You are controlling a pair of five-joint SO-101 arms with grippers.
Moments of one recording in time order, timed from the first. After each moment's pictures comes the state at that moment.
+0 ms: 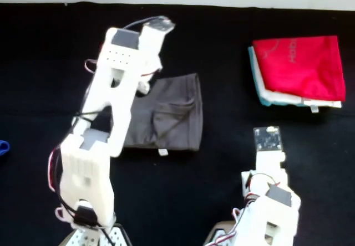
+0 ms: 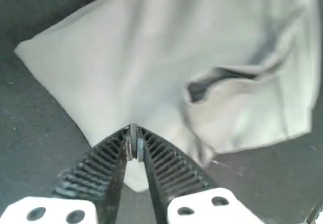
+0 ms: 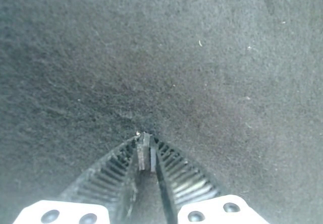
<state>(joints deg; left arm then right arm) 7.1 31.8 -35.0 91.7 -11.1 17.5 -66.7 92.5 47.8 26.4</state>
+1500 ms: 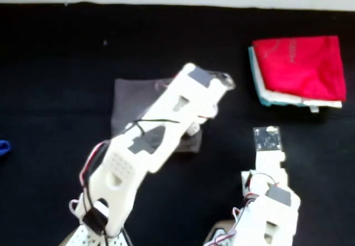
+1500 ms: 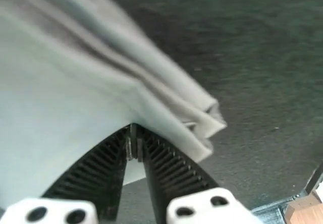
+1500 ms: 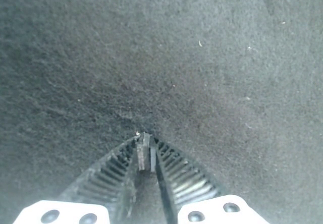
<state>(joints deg) 30.9 43.6 -35.8 94.9 -6.2 17.5 -66.7 92.6 47.5 26.4</state>
